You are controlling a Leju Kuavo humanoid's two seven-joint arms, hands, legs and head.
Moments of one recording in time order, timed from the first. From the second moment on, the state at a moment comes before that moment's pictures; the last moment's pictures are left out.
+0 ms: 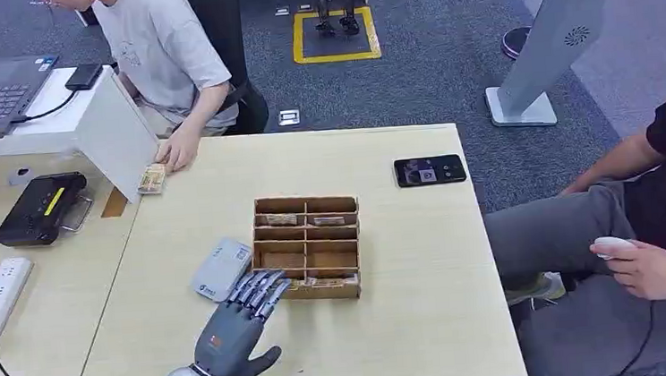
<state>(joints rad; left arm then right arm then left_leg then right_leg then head) -0.02 0.24 -0.64 -1.58 -1.12 0.30 0.01 -0.03 0.14 -0.62 -0.21 1.46 -0.24 -0.10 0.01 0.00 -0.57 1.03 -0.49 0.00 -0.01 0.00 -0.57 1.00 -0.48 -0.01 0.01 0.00</state>
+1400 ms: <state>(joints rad) -0.09 0.14 -0.59 -1.47 -1.07 0.36 0.00 -0.05 0.15 -0.58 -0.22 1.42 -0.22 -0.09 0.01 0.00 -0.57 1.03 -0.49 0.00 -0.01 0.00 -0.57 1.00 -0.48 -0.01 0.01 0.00</state>
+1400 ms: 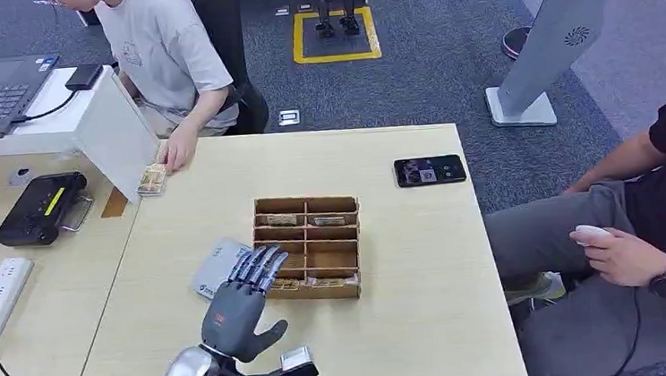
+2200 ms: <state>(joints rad) -0.13 0.11 -0.59 -1.40 -1.03 0.34 0.01 -0.05 0.15 -0.52 -0.22 1.40 -0.23 -0.08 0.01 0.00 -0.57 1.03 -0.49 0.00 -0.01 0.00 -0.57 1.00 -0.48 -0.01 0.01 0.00</state>
